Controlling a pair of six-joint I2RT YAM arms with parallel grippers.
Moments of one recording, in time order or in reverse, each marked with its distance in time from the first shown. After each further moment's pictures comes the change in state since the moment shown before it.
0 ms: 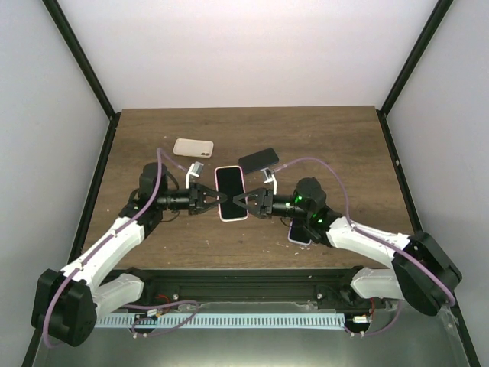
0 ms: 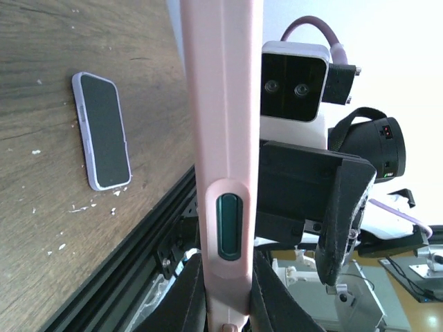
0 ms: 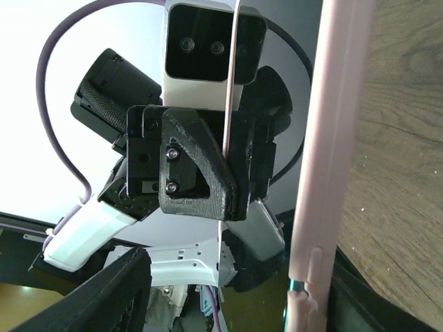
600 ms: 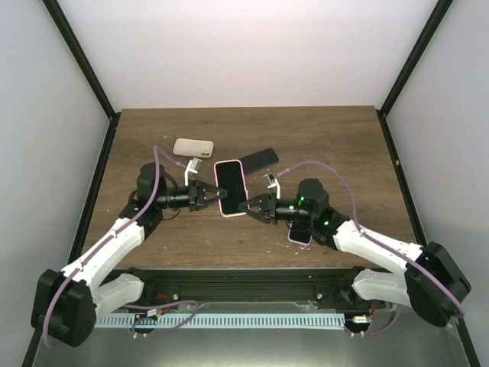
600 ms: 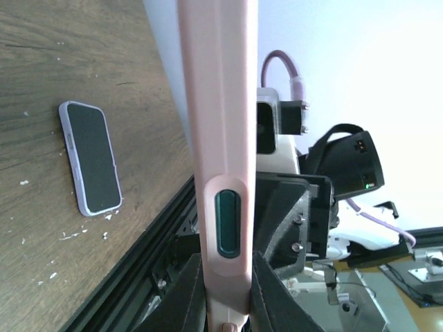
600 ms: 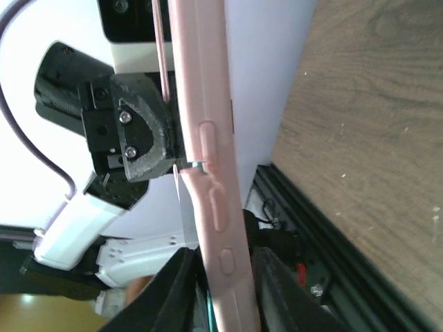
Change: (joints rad) left arm -0.005 -0.002 -0.015 0.126 -0.032 -0.050; right arm 0.000 -0.111 -0.003 -0.204 -0.013 0.000
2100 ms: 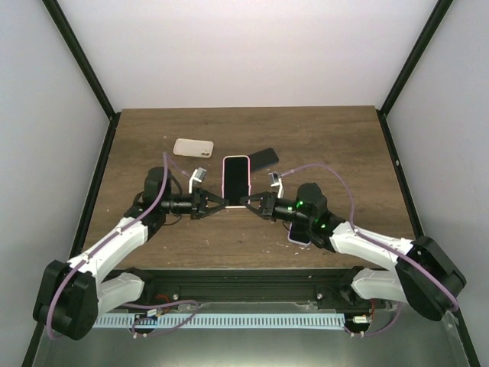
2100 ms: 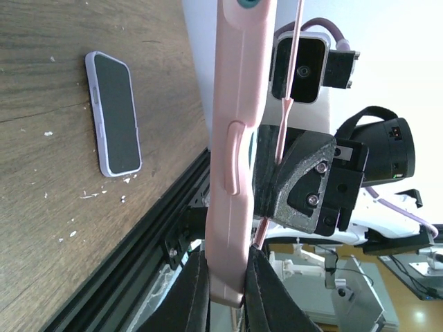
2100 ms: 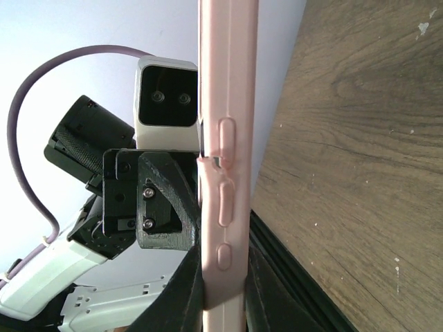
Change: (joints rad) left arm -0.007 0.049 -0.059 -0.031 0.048 0.024; right arm 0.000 0.058 -0.063 0.133 0.174 -0.007
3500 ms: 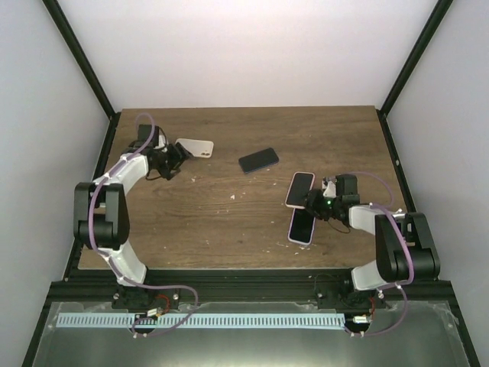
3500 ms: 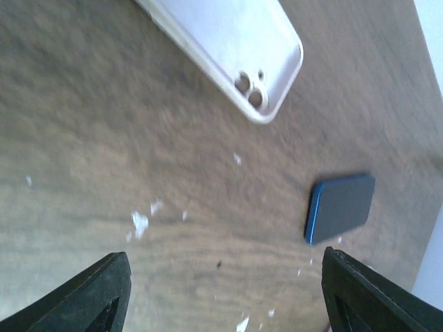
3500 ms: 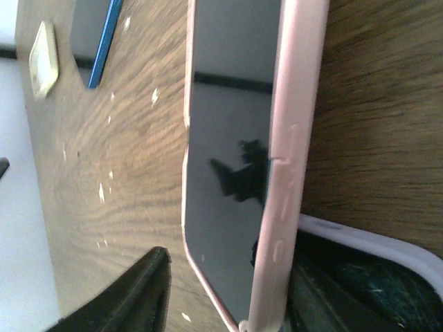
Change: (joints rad) left arm 0.323 0.614 0.615 -0.579 -0.630 0.241; right arm -0.676 0.251 -0.006 -0.526 -0.075 -0.507
